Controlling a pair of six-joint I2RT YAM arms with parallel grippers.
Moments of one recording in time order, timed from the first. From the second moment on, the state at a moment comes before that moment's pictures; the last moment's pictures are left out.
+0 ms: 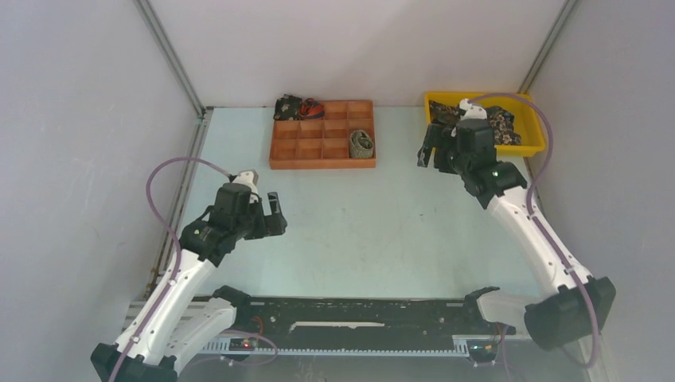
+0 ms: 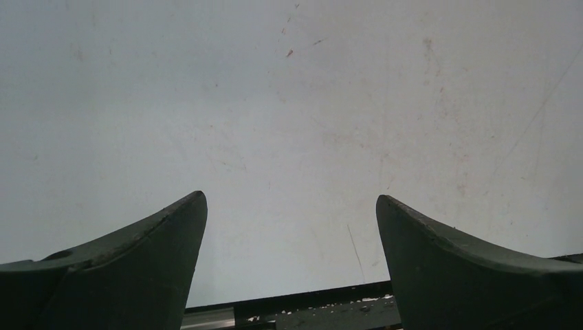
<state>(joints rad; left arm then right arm) -0.36 0.80 0.80 -0.82 -0.07 -0.43 0.32 1.19 1.17 -0.52 0.14 0.39</state>
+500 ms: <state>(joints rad) -0.36 0.76 0.79 -0.79 -0.08 -0.43 0.07 1.61 1.41 -0.54 0.16 0.22</state>
